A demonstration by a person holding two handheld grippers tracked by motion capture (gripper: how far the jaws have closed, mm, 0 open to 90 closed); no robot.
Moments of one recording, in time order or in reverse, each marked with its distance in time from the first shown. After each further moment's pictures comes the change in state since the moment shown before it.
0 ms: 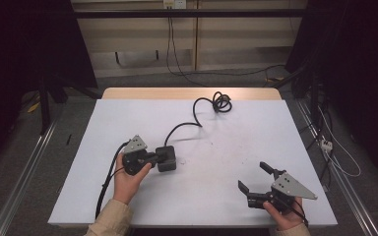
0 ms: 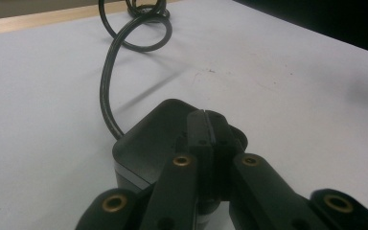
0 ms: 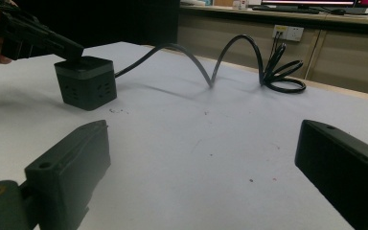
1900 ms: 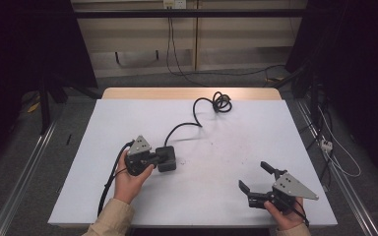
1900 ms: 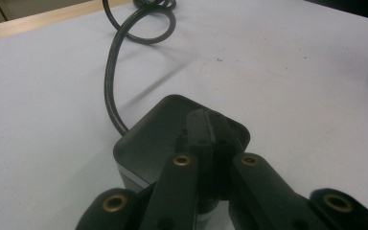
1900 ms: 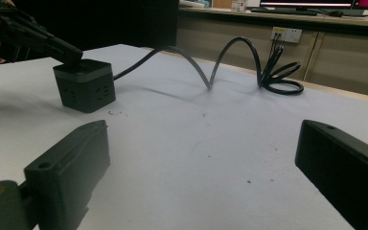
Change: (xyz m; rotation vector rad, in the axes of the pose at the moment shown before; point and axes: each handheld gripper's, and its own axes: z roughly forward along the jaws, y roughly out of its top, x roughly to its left) left arm -0.009 0.005 0.001 0.055 0.058 0.062; right arm -0.001 0.001 -0.002 -0.005 -0.003 0.002
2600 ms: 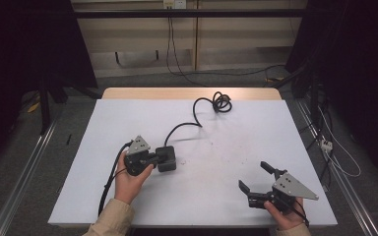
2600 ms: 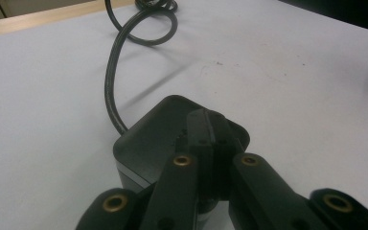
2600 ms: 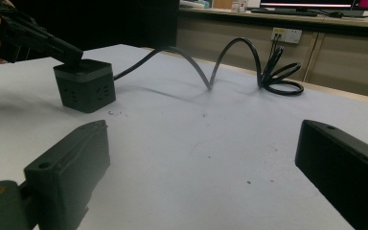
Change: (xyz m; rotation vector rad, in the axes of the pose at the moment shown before) left arm 0.000 -0.002 0.000 -0.015 -0.002 -0.031; right arm 0.000 0.000 0.000 -0.003 0.001 -0.002
